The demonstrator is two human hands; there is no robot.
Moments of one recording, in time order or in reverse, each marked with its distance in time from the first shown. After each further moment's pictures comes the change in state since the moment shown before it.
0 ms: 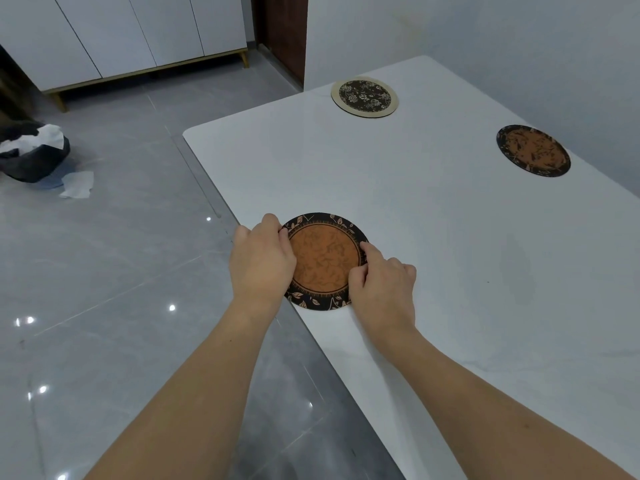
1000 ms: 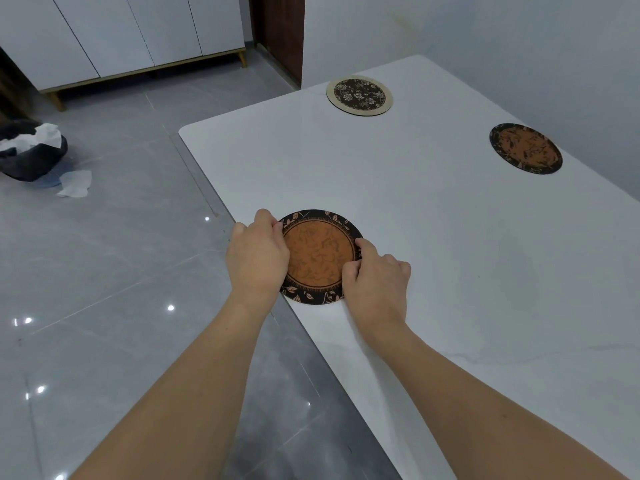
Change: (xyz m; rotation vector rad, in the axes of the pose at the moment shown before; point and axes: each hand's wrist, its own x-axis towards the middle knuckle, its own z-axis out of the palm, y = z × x) left_hand 0.000 0.003 0.004 -0.016 0.037 -0.032; right_hand -0.002 0.001 0.000 -0.049 0.024 0.021
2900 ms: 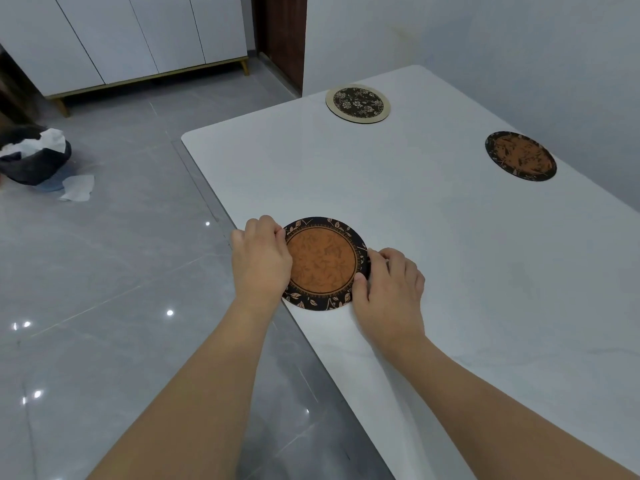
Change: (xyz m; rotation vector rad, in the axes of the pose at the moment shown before) left_hand -0.003 -0.008 0.011 -0.008 0.049 0.079; right_hand -0.011 0.034 -0.003 -0.083 0.042 -0.119
